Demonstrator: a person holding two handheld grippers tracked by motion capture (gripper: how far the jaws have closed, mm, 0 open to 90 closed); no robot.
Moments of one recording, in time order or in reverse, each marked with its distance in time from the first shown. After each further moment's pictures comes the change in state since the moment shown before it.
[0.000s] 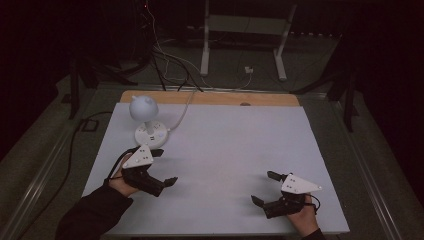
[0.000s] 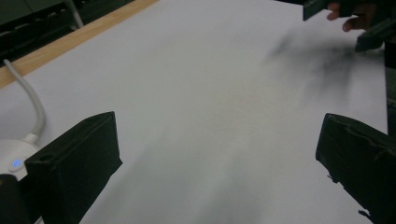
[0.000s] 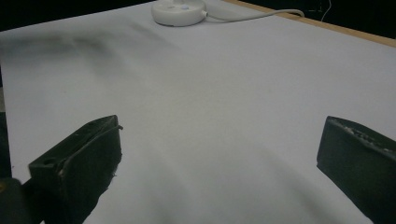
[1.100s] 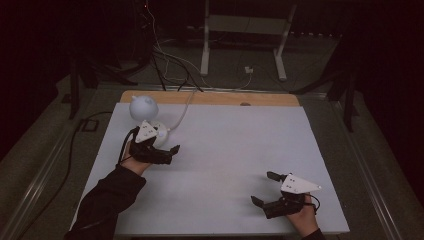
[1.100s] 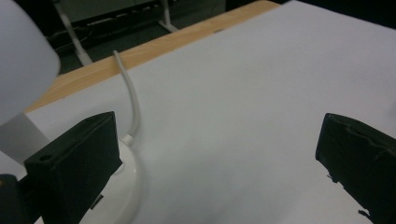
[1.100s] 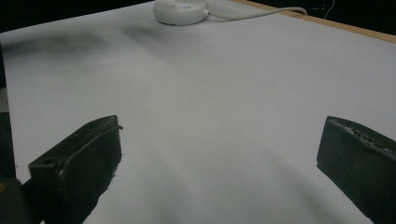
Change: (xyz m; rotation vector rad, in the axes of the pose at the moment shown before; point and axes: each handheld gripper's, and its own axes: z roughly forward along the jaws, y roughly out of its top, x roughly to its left) left arm 0.045 0.016 0.034 -0.013 0.328 -0.173; right arm 0.000 0.000 0.000 0.003 0.009 0.009
